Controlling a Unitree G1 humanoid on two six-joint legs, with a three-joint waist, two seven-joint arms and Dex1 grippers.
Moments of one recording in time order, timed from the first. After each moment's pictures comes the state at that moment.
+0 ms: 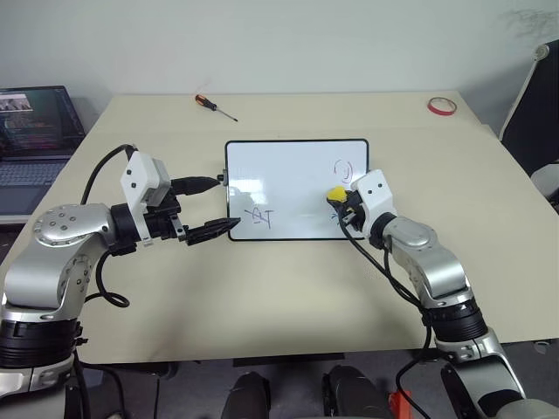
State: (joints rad) left arm -0.35 0.86 0.19 -0.19 -0.55 0.45 -1.03; right arm -0.54 -0.28 0.16 -0.09 0.09 0.64 0.34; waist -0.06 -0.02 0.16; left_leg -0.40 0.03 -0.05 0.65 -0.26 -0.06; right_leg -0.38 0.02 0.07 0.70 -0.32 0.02
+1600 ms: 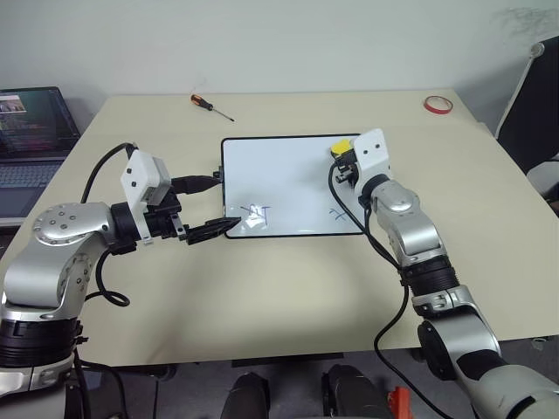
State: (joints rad) left arm -0.36 0.86 0.19 -0.19 -0.55 0.46 -1.04; right arm -0.79 -0.19 0.10 0.32 -0.02 0.31 0.20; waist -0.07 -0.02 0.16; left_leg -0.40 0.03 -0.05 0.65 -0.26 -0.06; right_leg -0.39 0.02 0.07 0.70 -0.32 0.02
